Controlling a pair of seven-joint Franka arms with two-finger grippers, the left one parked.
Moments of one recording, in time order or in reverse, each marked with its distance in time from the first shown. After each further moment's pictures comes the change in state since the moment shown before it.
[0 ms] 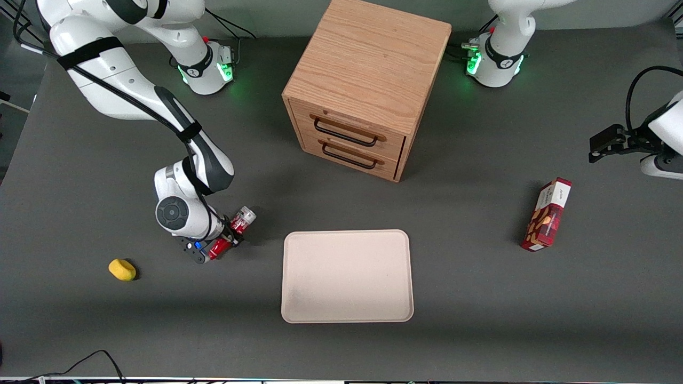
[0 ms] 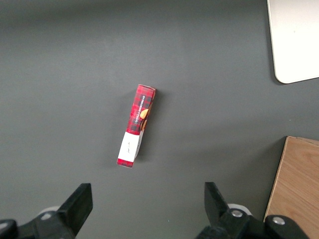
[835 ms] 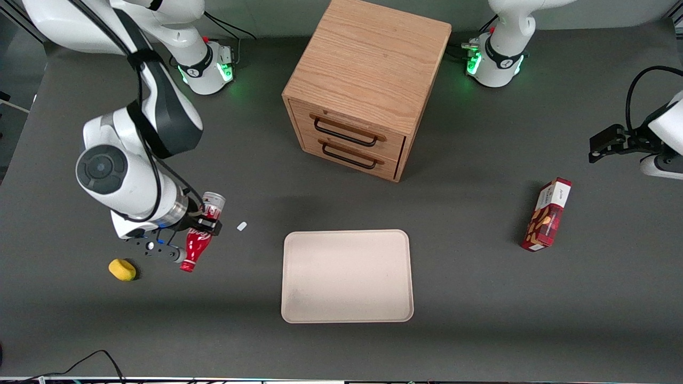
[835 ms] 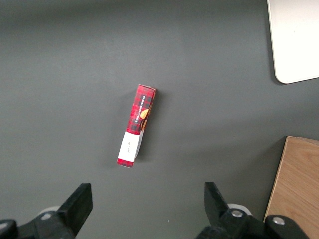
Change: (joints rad) arm 0.003 -0.211 0.119 0.372 0.003 -0.468 -0.447
